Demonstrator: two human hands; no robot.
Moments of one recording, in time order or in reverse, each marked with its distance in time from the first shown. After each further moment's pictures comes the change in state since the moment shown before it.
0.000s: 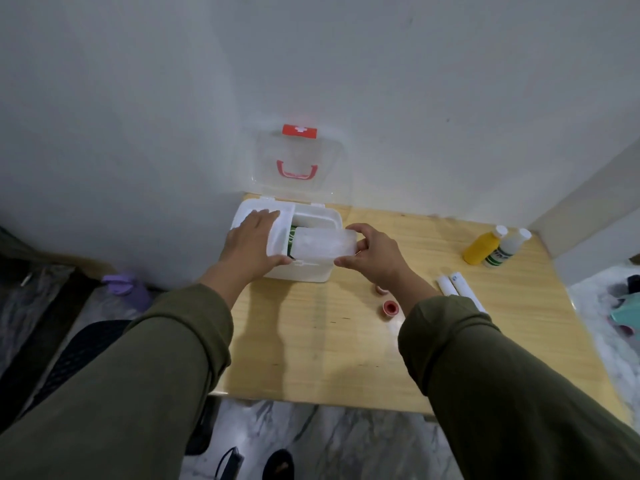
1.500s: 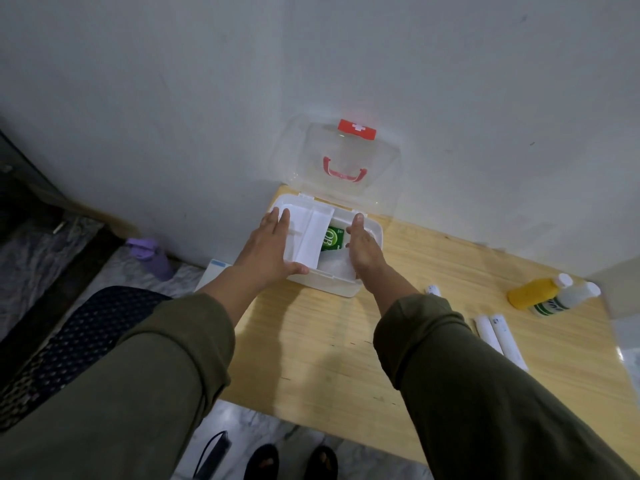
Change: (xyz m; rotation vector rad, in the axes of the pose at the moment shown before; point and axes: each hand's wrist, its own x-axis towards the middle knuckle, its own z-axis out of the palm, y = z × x) left_hand 0.009 -0.028 0.013 -0.083 -0.102 -0.173; right_hand 0.058 -0.045 0.065 0.290 -0.095 0.179
